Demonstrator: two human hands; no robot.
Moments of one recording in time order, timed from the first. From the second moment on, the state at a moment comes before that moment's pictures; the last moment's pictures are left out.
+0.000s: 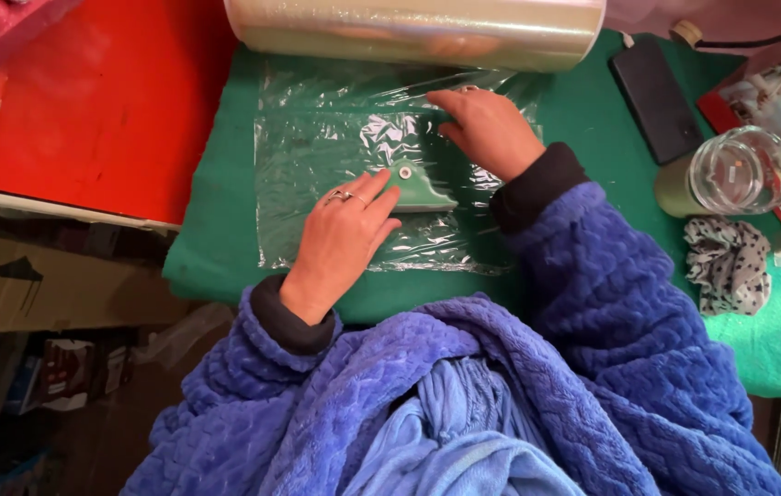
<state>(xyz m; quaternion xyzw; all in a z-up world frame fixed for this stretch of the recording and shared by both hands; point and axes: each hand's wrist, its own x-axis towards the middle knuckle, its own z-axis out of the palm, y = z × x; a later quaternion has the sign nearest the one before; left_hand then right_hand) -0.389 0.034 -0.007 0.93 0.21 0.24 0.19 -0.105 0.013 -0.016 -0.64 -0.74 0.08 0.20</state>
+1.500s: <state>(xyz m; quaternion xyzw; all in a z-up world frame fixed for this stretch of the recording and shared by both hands) -0.408 0.021 -0.033 0.86 0.23 0.30 0.33 -0.150 -0.074 0.057 -0.63 -0.72 0.12 0.28</state>
